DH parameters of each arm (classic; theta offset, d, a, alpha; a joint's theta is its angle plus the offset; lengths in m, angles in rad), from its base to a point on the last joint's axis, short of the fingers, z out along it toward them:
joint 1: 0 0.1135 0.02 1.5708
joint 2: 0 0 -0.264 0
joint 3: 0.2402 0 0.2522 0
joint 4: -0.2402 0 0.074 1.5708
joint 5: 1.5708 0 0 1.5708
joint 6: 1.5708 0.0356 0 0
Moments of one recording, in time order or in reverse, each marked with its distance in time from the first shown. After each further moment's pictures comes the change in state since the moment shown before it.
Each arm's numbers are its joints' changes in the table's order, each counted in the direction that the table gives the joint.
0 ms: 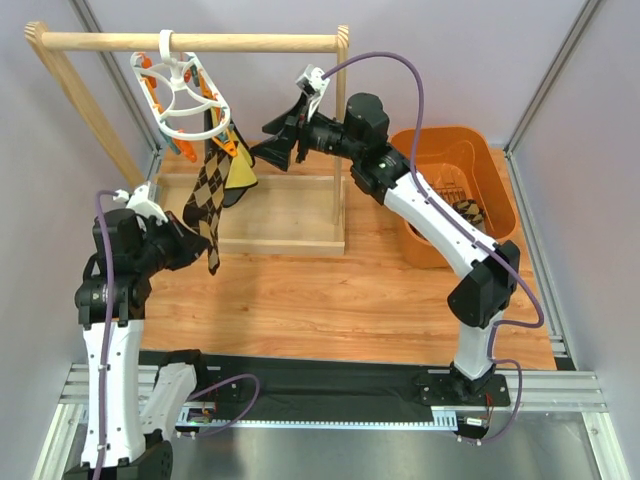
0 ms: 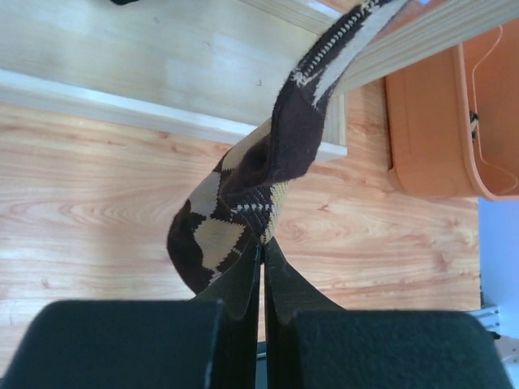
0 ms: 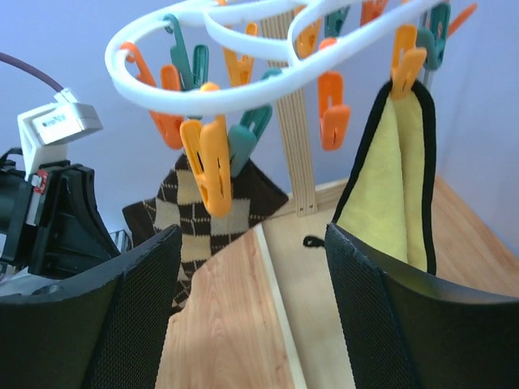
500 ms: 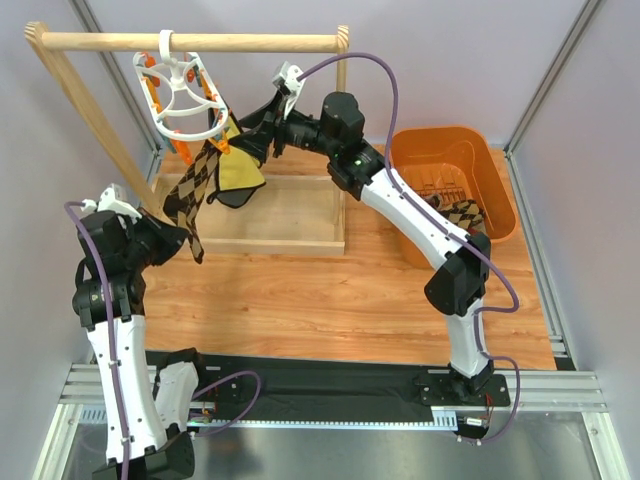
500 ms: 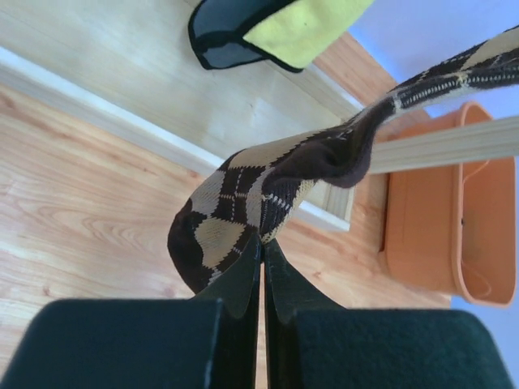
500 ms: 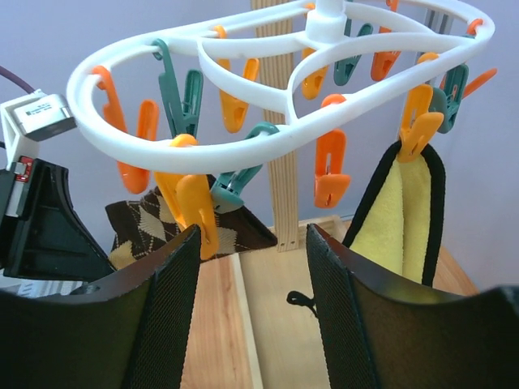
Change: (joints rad) left arm 0.206 0.005 -0.039 0.087 -0.011 -0.138; right arm 0.051 -0.175 0.215 0.041 0.033 -0.065
